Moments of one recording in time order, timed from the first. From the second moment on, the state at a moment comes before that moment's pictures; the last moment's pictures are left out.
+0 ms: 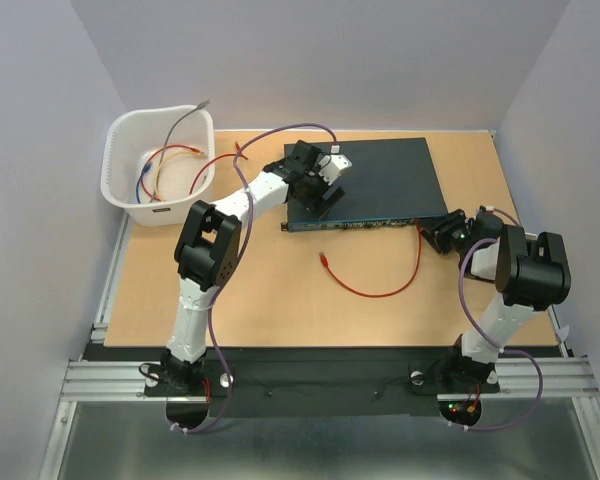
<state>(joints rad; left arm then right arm) -0.57 2.15 1.76 -0.46 0.19 0.33 -0.27 1.78 0.56 0.72 -0.56 0.96</state>
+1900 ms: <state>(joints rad) -0.80 2.17 1.76 -0.46 0.23 0.56 -0.26 1.77 0.45 0.89 -0.56 1.00</state>
